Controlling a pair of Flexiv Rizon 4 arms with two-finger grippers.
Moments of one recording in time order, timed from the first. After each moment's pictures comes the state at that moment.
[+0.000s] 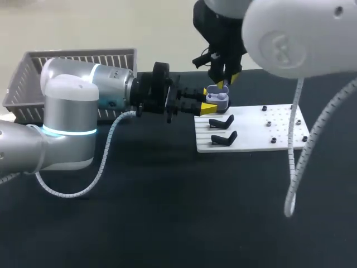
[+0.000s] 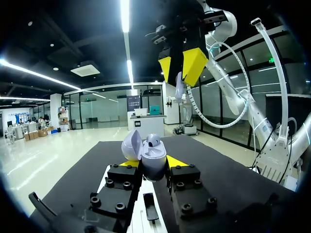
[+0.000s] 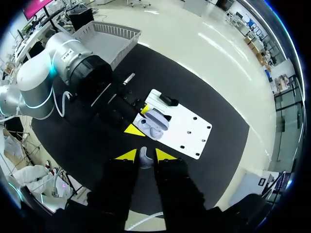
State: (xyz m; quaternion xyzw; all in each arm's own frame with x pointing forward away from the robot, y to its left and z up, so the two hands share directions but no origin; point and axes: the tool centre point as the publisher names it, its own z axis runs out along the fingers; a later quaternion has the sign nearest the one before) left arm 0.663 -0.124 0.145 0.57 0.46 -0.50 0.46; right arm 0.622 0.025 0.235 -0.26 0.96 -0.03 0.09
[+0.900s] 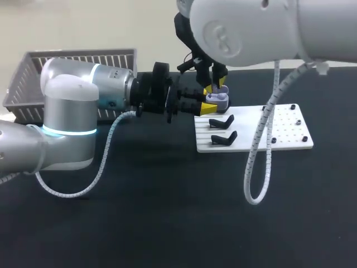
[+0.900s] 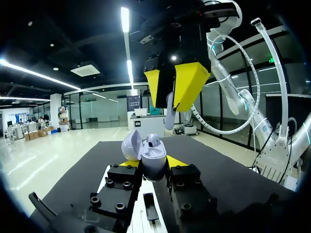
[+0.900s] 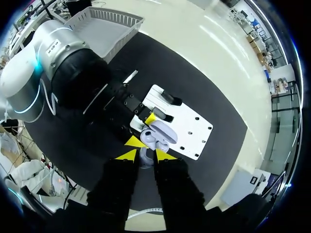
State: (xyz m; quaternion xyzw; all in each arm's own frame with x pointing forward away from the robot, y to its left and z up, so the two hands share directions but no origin) left arm 0.663 -0.124 0.145 0.57 0.46 -0.50 0.46; right arm 0.640 0.042 0.210 -0.27 0.96 -0.07 0.05
